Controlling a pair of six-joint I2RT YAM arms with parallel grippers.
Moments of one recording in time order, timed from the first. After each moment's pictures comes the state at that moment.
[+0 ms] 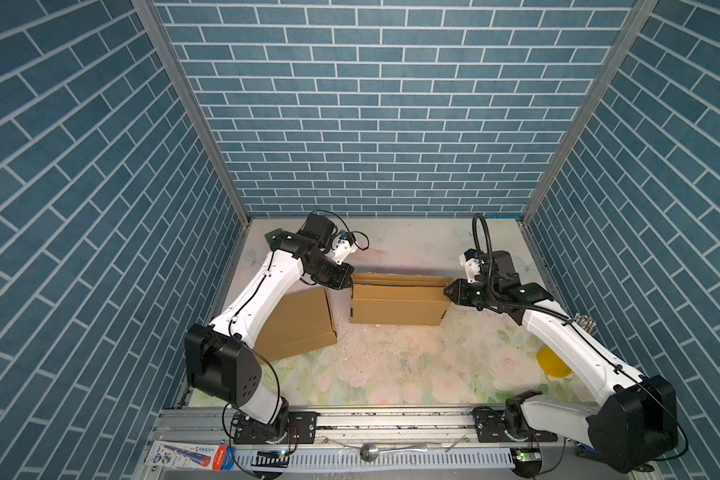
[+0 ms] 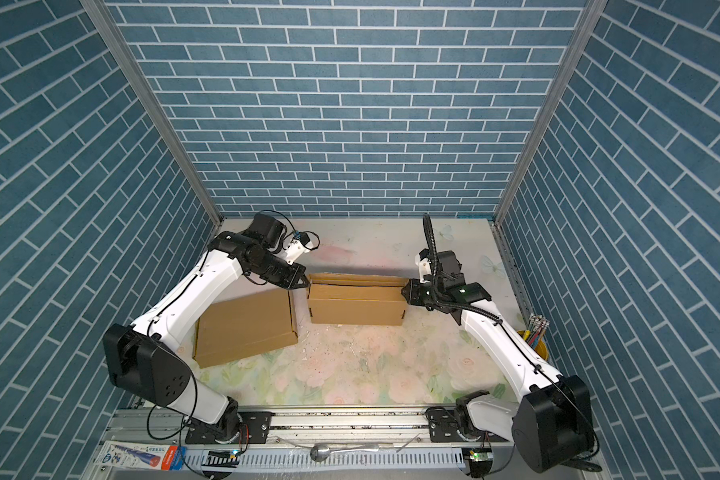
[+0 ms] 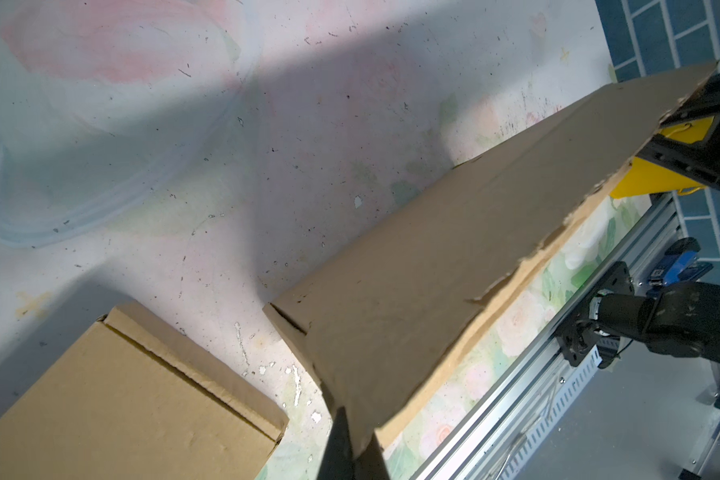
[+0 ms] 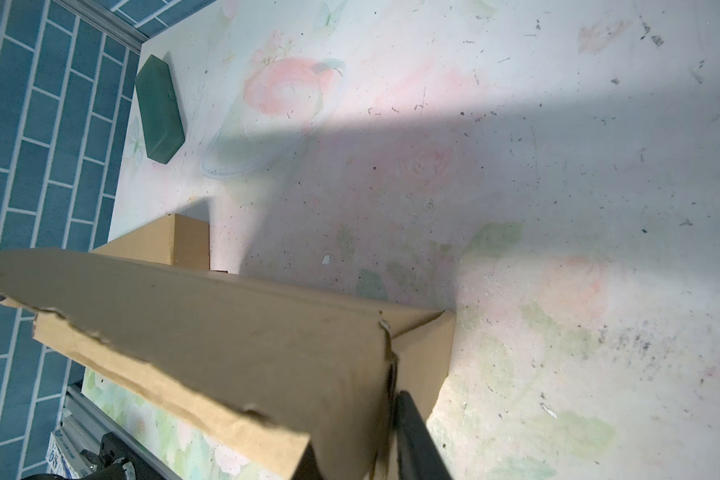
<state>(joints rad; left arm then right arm) -0.36 1.56 1.48 -1.10 0.45 0.04 0.39 1.21 0.93 -0.58 -0.30 0.41</state>
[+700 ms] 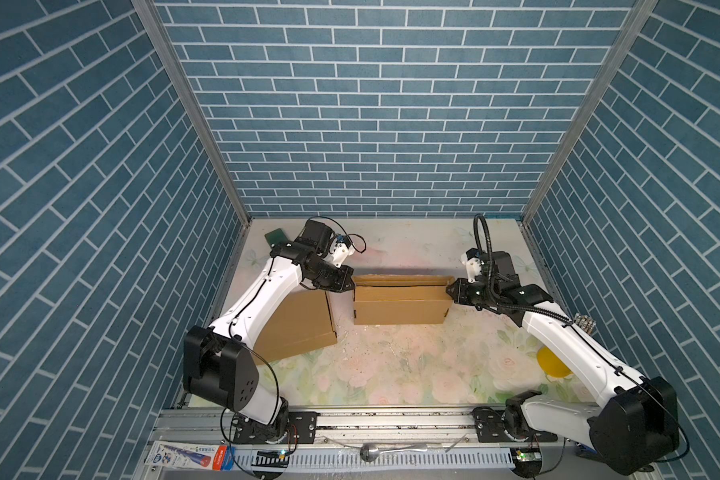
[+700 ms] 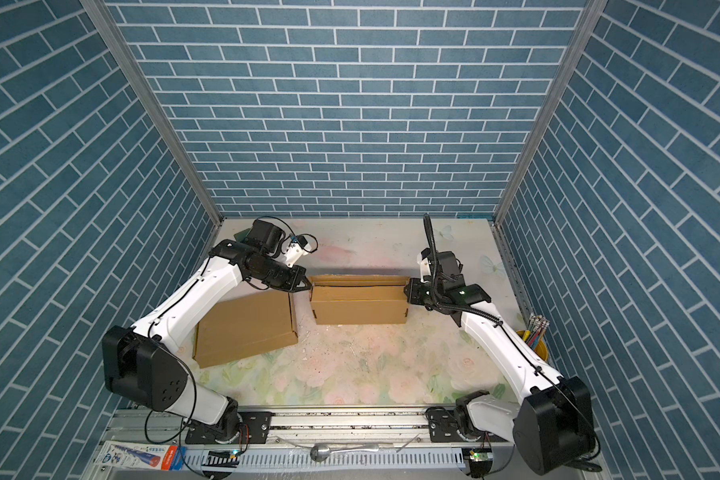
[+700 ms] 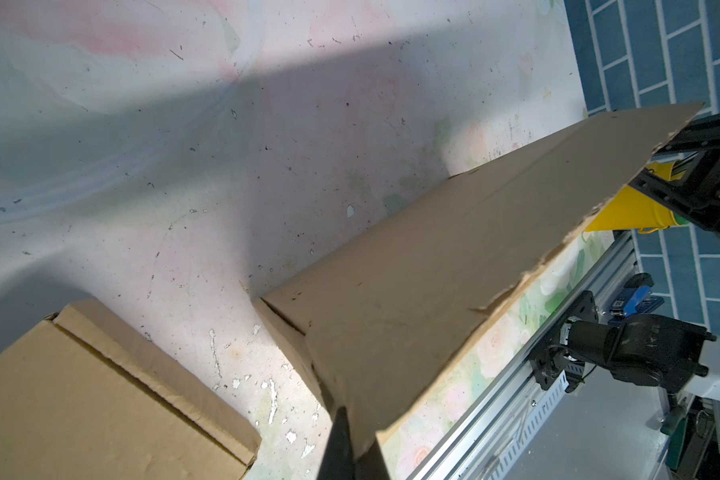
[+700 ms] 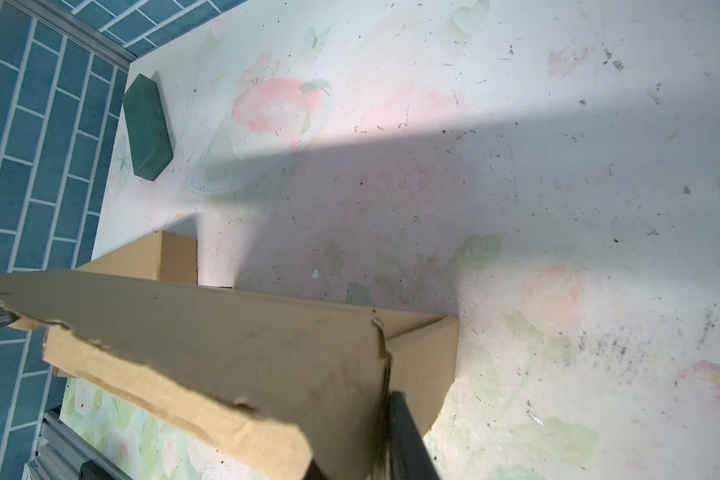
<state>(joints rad) -0.34 1.53 1.38 -0.99 0.51 -0.06 0.40 1.20 0.92 -0.55 -0.25 0.42</state>
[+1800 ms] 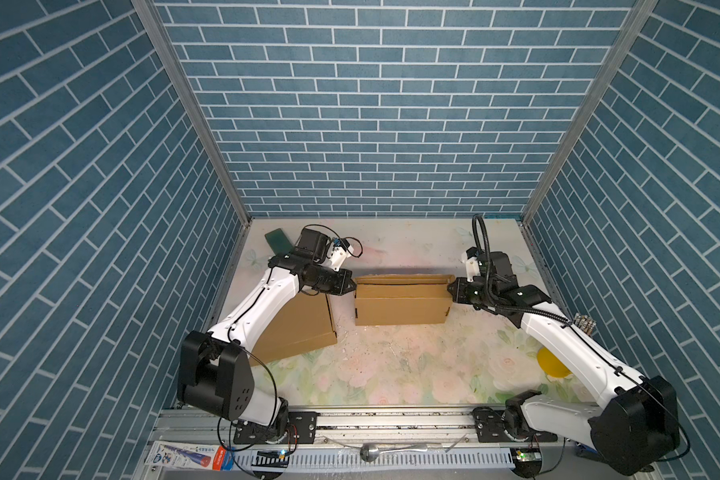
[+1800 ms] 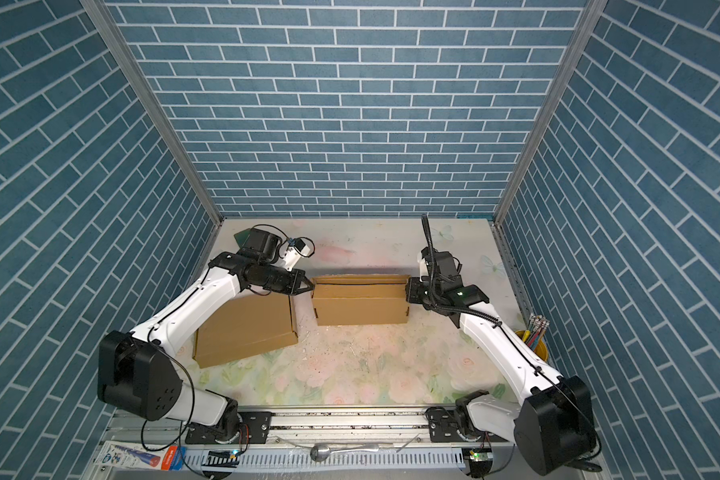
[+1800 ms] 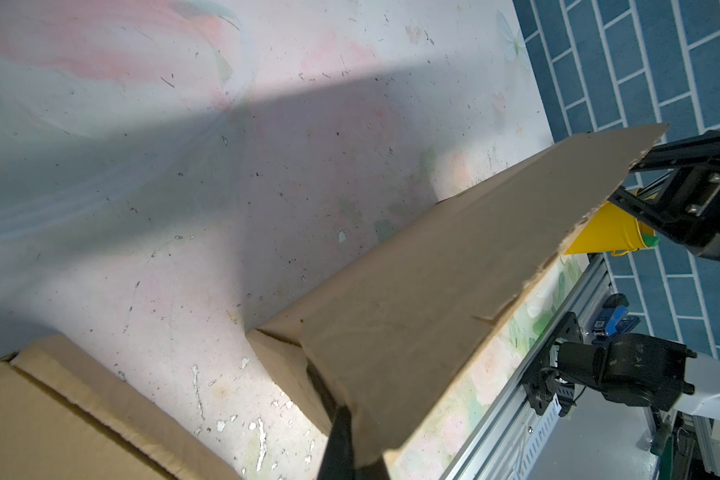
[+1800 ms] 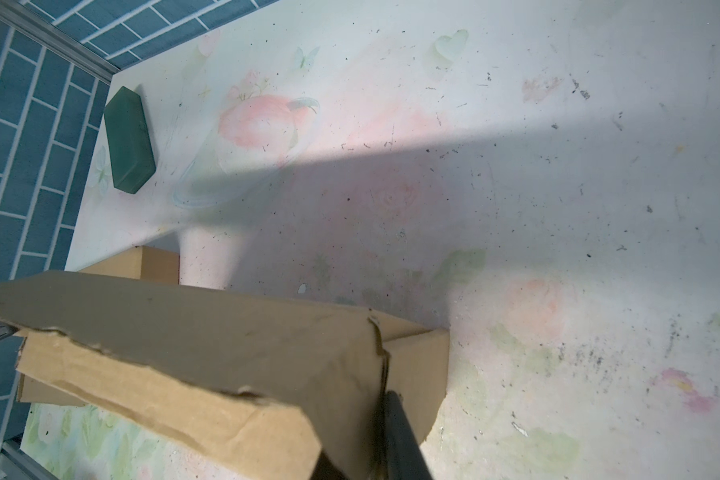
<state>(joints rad) -0.32 1.48 1.21 -0.78 0.56 -0.10 0.42 1.20 0.92 -0.53 -0.18 0.42</state>
